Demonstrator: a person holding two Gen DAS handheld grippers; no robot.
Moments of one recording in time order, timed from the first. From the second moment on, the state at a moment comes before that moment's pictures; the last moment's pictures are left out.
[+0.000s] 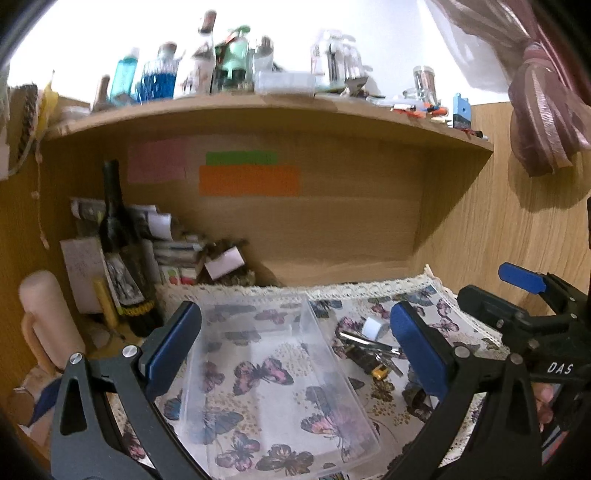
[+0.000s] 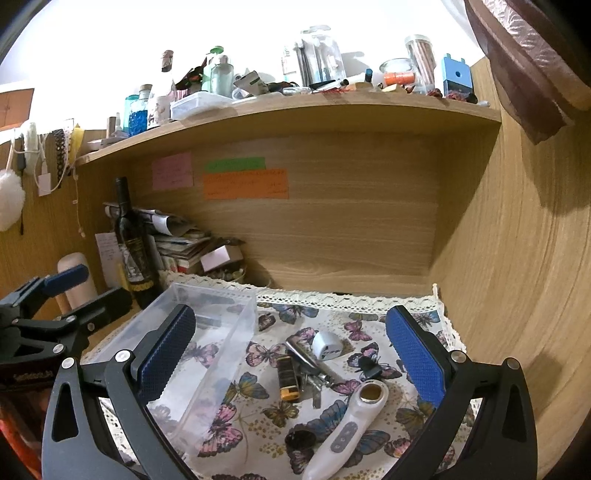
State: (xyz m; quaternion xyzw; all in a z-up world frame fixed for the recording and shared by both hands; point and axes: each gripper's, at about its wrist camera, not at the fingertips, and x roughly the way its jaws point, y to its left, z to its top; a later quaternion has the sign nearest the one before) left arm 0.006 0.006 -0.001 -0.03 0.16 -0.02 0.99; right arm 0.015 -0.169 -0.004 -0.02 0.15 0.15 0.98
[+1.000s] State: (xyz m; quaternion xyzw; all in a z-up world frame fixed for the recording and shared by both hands) left arm 0.085 0.113 -0.087 -0.09 0.46 0.01 0.88; right arm 0.075 -0.218 -0.082 0.01 0.35 0.06 0.94
